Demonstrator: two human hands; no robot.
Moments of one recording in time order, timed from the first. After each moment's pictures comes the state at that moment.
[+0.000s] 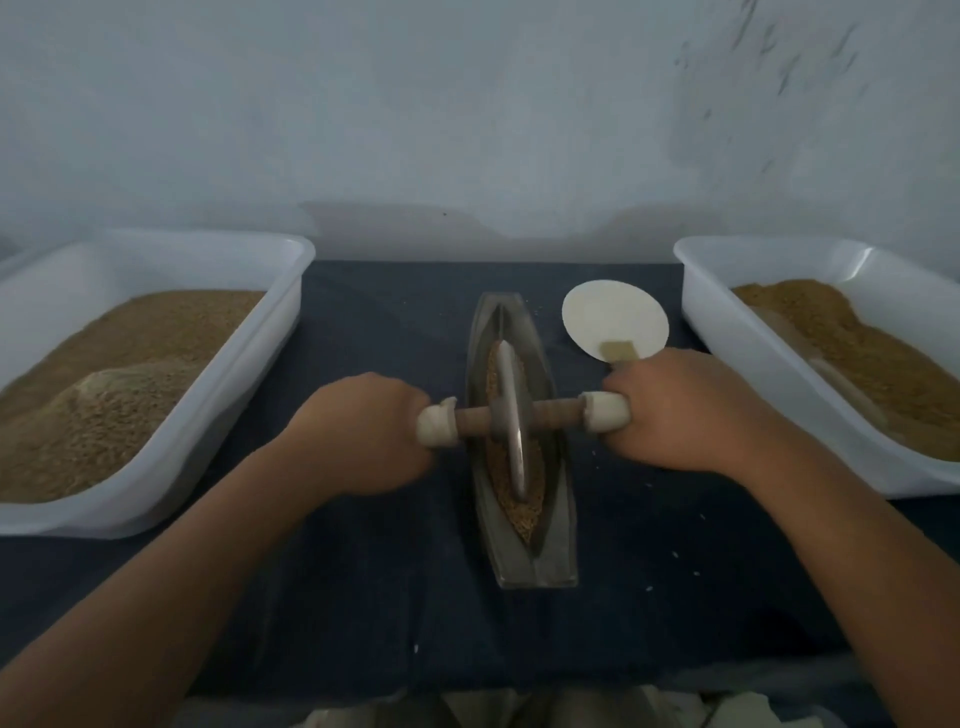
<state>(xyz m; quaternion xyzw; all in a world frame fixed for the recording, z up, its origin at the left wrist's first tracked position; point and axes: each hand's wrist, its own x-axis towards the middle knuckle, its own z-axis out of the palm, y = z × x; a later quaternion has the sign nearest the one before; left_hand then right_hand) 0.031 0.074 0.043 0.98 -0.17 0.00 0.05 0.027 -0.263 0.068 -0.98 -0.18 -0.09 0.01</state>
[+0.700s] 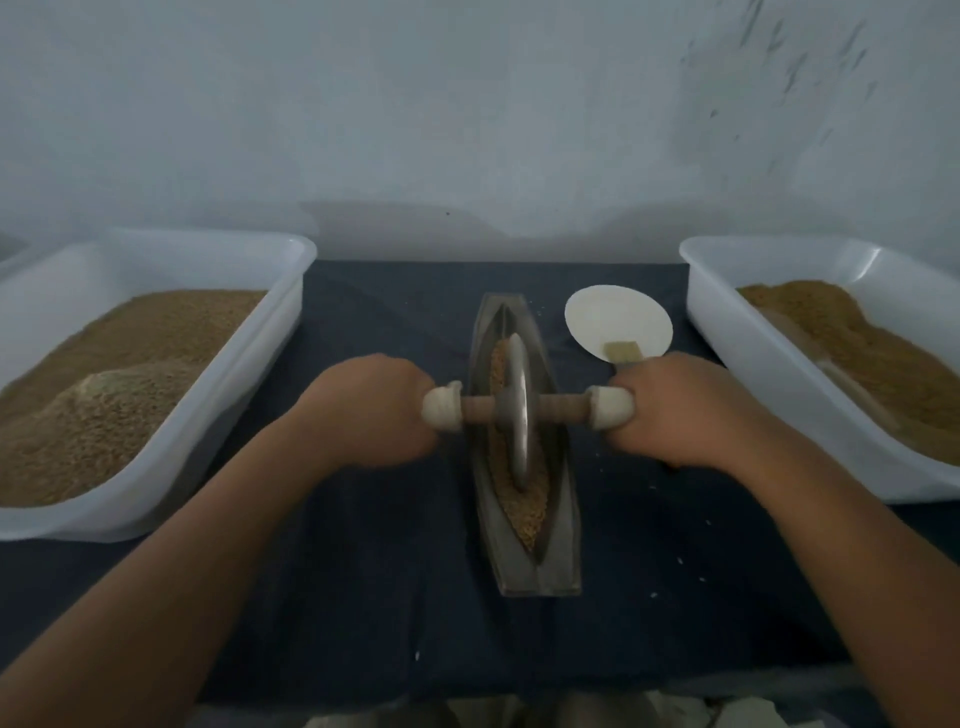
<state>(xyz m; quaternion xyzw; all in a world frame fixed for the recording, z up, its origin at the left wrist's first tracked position) 0.048 0.068 0.055 0.98 -0.17 -0.02 0.04 0.037 -0.262 0.068 -0.99 -0.14 -0.01 0.01</state>
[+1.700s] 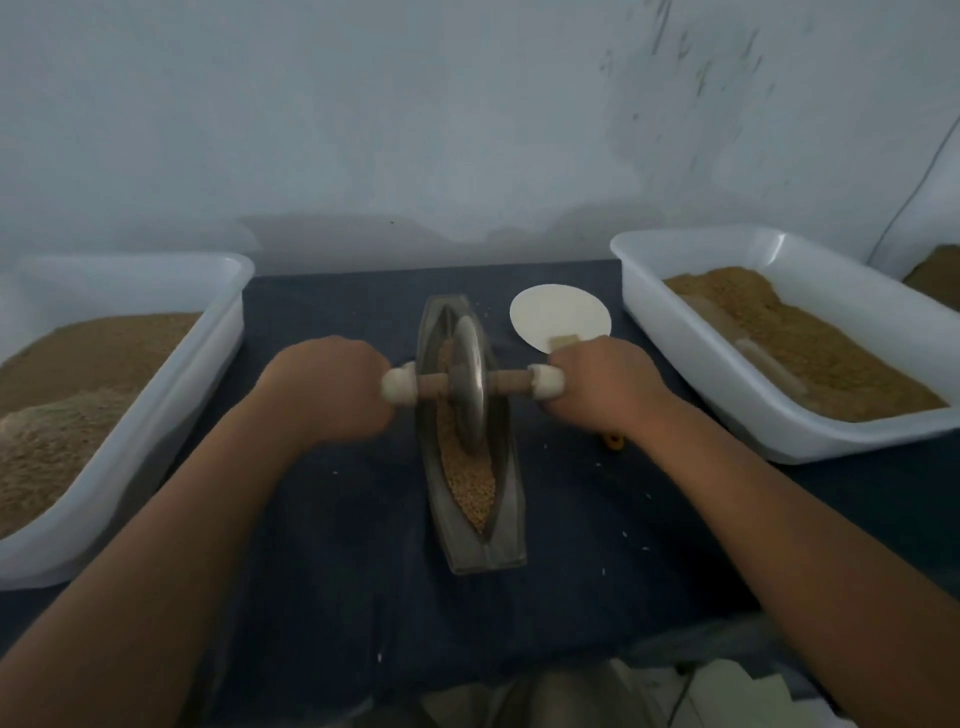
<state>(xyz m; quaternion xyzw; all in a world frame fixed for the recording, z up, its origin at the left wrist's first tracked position) 0.073 0.051 0.069 0.99 -0.16 0.02 -0.01 0.060 -0.261 0.045 -0.99 -0.09 -0.09 0.00</state>
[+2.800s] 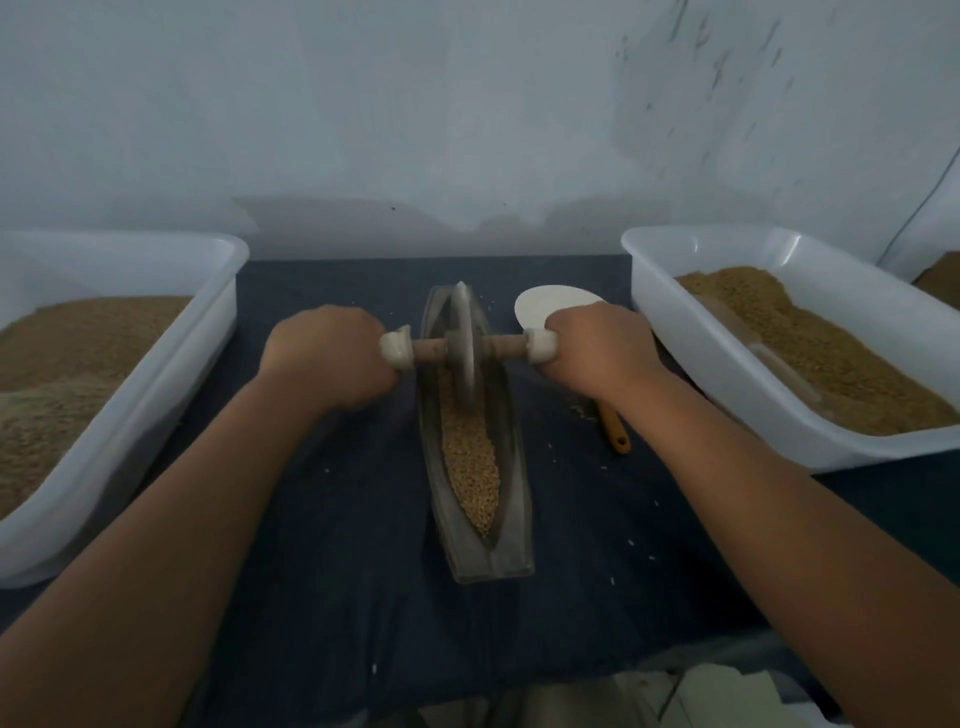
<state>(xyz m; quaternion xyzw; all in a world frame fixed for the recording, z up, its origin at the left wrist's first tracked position) 0.107 0.046 0.058 0.99 -0.09 0.09 0.00 0.096 -0.249 0.055 -0.98 -0.08 -0.15 -0.01</state>
